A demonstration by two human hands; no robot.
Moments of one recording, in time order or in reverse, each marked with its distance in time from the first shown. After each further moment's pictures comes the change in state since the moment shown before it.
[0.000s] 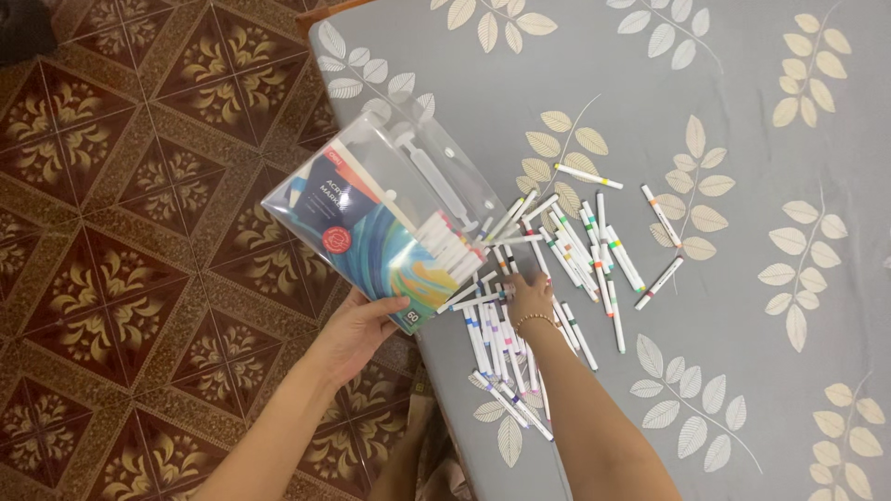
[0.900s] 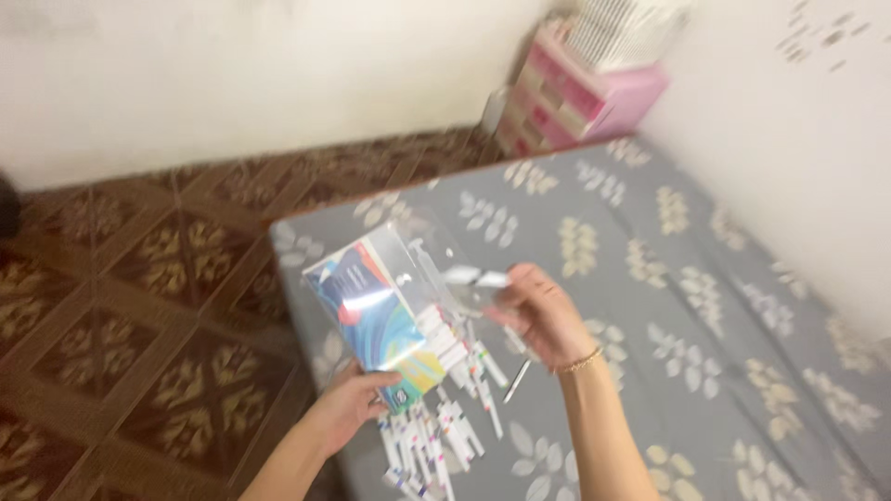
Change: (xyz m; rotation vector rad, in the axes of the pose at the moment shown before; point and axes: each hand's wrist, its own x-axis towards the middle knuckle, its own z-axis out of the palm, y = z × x) left_hand -0.125 0.042 0.171 0.205 -0.124 -0.008; right_hand -0.240 -0.062 -0.463 1.559 -0.174 -0.514
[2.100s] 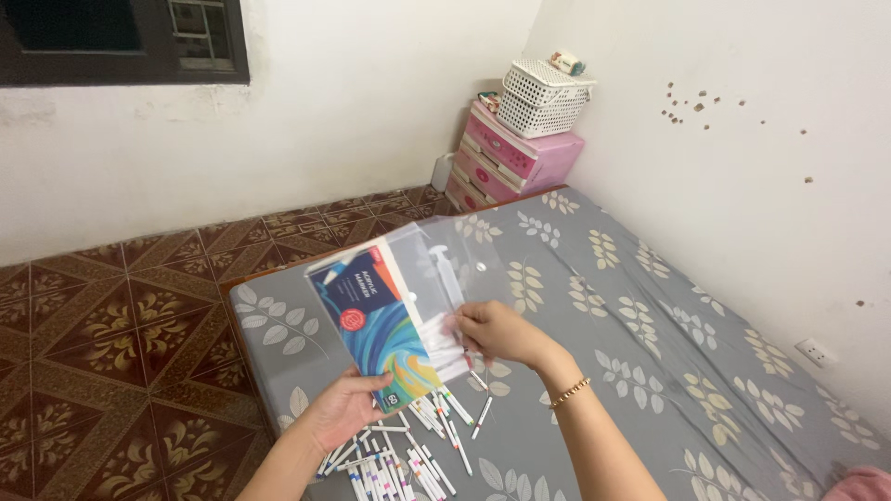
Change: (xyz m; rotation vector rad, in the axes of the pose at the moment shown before) left_hand -0.019 0.054 0.063 -0.201 -0.382 0.031; right_hand -0.045 -0.095 0.072 -1.174 -0.092 0.116
